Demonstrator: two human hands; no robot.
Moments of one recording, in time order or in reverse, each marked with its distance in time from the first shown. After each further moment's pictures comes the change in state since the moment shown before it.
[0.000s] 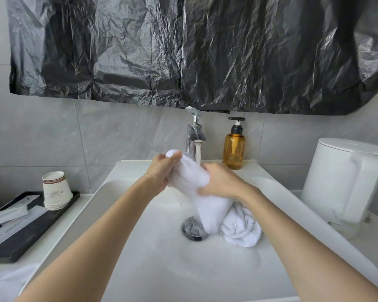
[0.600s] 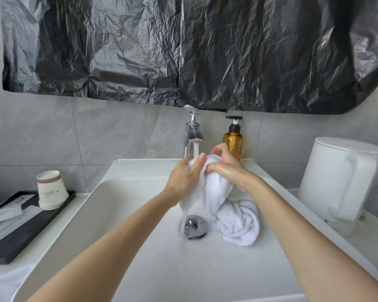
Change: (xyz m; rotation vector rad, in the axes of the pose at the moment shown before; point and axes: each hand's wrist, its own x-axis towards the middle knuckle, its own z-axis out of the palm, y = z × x) left_hand -0.005 -0.029 0.039 0.543 -0.057 0.183; right_hand -0.002 0.002 -0.023 0.578 0.094 0.137
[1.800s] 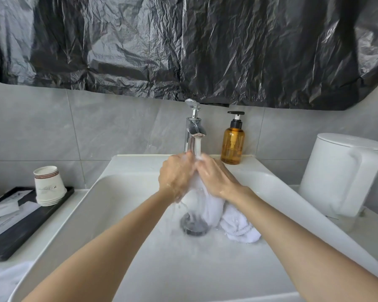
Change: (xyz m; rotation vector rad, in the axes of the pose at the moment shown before) left_hand -0.009 0.006 -0.011 -0.049 0.231 -0.185; right_hand -0.007 0.009 0.039 -0.432 0.077 -0.299
